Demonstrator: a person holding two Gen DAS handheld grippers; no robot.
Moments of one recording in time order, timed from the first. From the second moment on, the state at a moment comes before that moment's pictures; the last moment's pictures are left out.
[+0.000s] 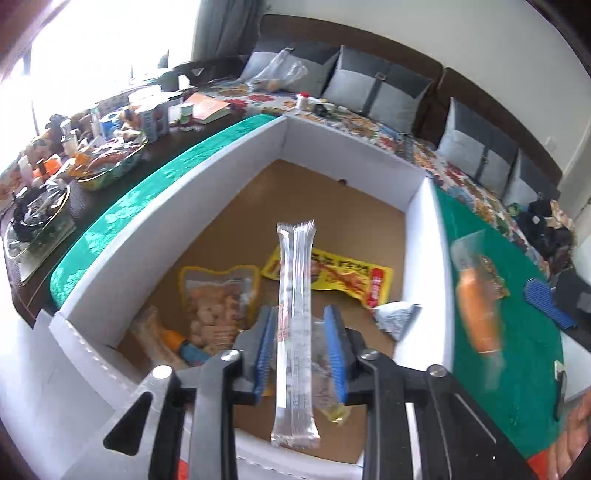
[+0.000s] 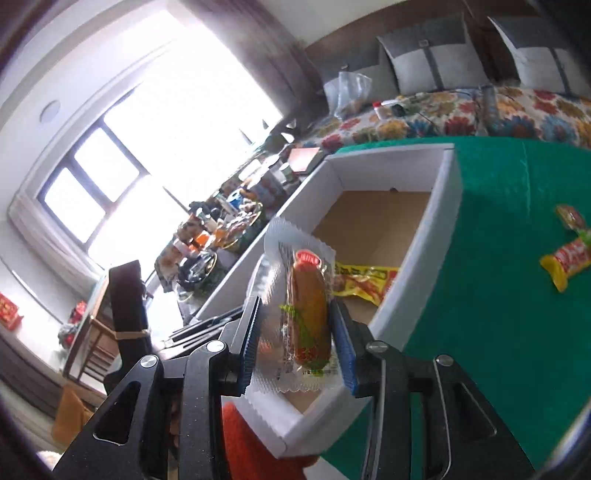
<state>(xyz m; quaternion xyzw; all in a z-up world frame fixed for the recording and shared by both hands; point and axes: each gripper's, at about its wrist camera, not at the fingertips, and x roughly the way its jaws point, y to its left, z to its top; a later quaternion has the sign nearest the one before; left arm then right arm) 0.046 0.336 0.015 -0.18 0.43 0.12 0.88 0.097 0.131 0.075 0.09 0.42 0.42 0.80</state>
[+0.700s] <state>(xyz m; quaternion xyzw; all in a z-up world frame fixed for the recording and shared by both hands) 0.041 0.121 0.052 -0.10 0.38 -0.10 0.91 0.074 -0.242 -0.089 -0.01 0.42 0.02 0.91</state>
